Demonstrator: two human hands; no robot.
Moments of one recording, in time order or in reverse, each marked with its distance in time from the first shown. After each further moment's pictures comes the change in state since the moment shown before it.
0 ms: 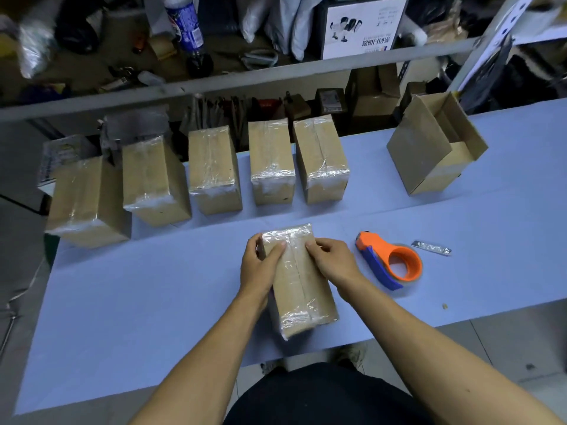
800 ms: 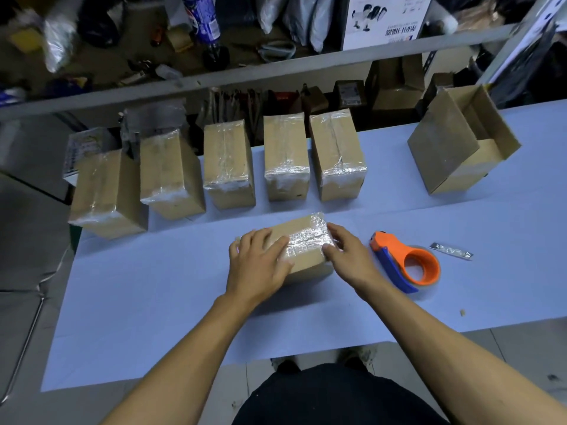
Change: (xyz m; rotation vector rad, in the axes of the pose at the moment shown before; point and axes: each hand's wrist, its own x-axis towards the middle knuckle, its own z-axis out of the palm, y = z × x) left_hand 0.006 0.004 -0.041 1.326 -0.030 0.695; right_hand 0.001 -0.003 -0.013 -0.033 -0.063 -0.176
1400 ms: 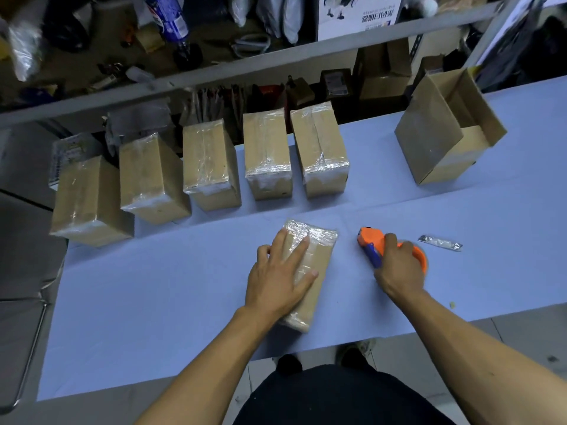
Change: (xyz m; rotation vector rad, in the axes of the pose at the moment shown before) left_hand 0.000 0.065 0.022 -0.001 -0.165 -0.013; right_hand 0.003 0.078 -0.081 -0.781 0.197 0.255
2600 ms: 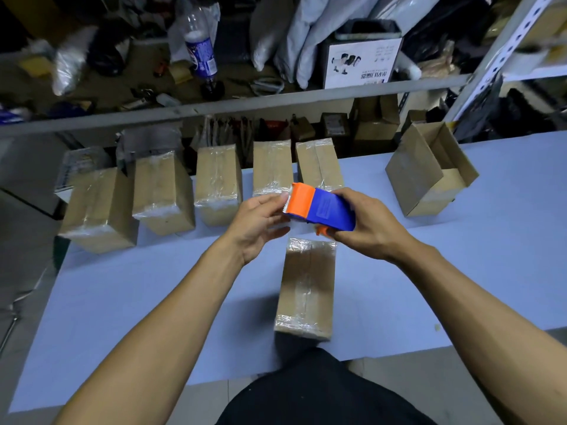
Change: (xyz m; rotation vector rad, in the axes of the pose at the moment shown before) left_hand 0.052 -0.003 -0.136 -1.583 -0.087 -0.285; right_hand -0.017 -0.093 -0.128 0.280 0.132 -0.830
